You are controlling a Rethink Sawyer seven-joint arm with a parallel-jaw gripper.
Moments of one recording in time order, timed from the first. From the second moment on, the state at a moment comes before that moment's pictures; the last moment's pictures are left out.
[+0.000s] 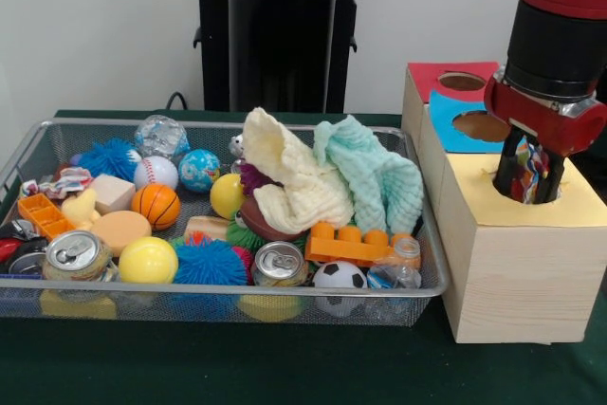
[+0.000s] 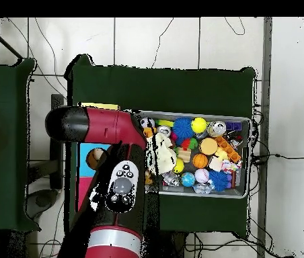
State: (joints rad) arm 0.17 -0.47 -0.21 1.32 0.26 0.71 2.71
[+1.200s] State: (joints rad) arm 0.17 -0.47 -0.21 1.32 0.26 0.71 2.71
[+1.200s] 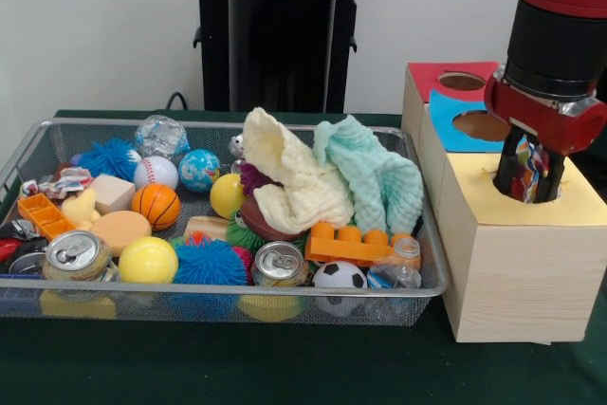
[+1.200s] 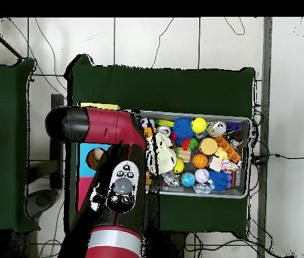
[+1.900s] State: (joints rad) arm 0.17 -0.48 -0.21 1.33 0.25 0.71 2.71
